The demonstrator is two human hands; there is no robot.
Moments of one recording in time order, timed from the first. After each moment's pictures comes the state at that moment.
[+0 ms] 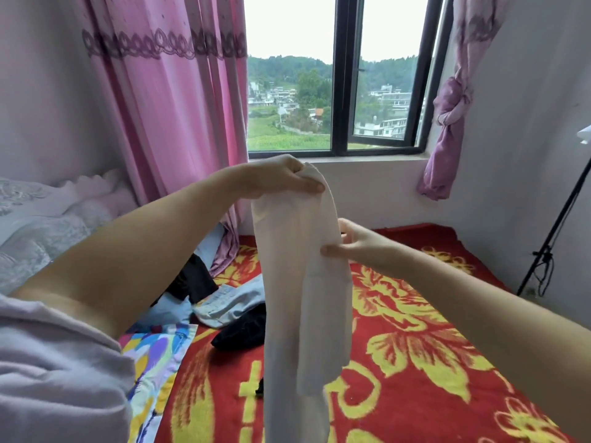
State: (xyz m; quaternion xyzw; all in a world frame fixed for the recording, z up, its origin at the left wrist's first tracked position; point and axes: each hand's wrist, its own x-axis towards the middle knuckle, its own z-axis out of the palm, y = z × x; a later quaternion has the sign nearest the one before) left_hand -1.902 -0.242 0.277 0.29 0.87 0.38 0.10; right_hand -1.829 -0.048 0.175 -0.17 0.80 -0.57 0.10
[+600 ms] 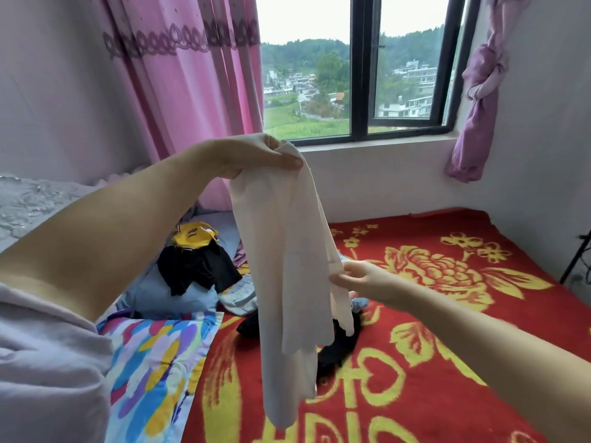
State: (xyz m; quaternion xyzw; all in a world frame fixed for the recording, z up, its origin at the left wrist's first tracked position) left_hand -1.904 -0.285 0.301 0.21 0.88 0.41 0.15; right_hand -1.824 -0.053 0.095 -0.17 0.81 -0.53 0.16
